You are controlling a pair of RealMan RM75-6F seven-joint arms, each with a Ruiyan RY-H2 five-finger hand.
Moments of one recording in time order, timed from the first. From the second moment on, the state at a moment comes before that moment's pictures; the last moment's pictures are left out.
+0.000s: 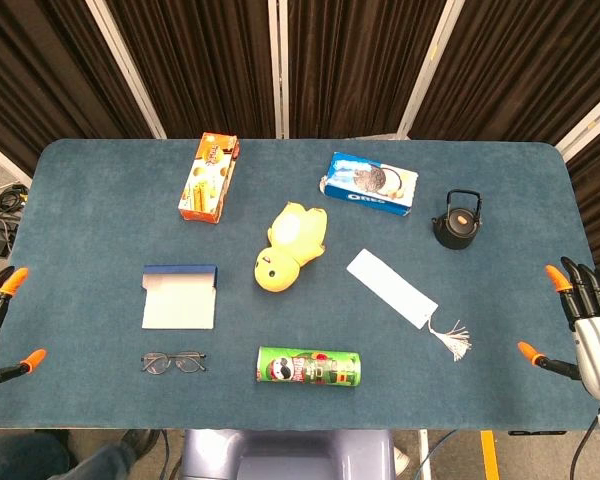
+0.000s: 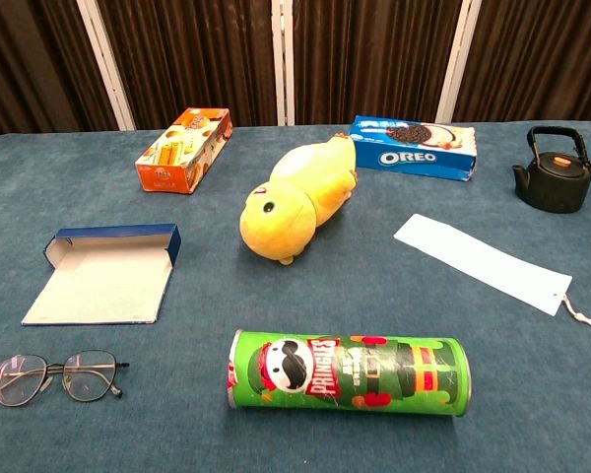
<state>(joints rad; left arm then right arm) -0.04 -0.95 -0.03 -1.87 1.57 1.56 0.11 0.08 -0.94 0.10 -1.77 -1.57 1.57 -0.05</state>
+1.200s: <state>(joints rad) -0.27 -1.38 -0.03 -1.83 1.17 1.16 0.55 0.07 -0.91 0.09 -1.77 -1.56 1.55 0.02</state>
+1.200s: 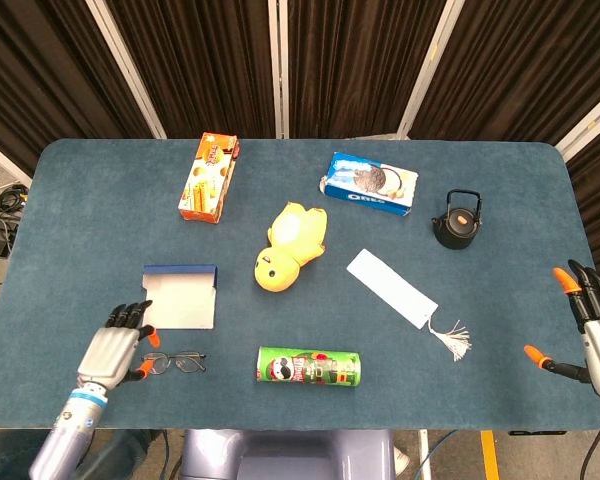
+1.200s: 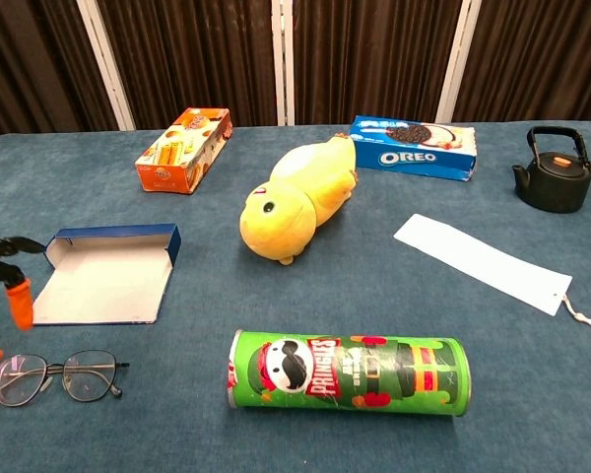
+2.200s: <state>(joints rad) -0.33 -1.51 -0.02 -1.72 1.09 1.13 0.52 0.08 -0.91 0.09 -1.77 -1.57 1.53 0.04</state>
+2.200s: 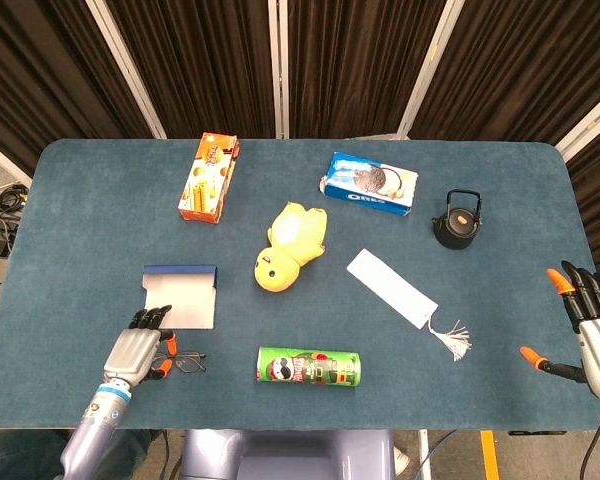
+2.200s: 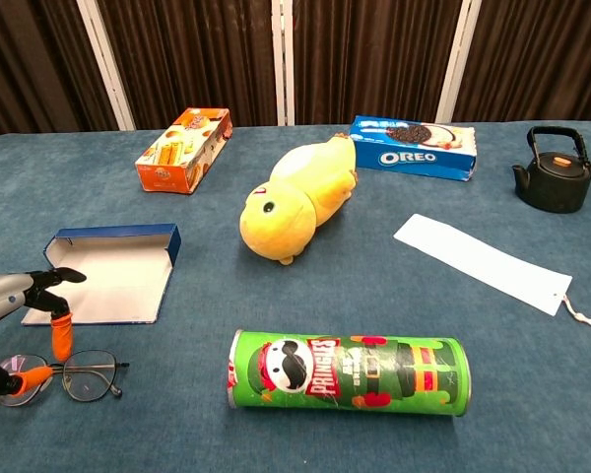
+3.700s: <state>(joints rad) -0.41 -1.44 -0.11 -1.79 1.02 1.14 0.49 0.08 -0.91 0.08 -1.77 -1.56 1.53 0.03</state>
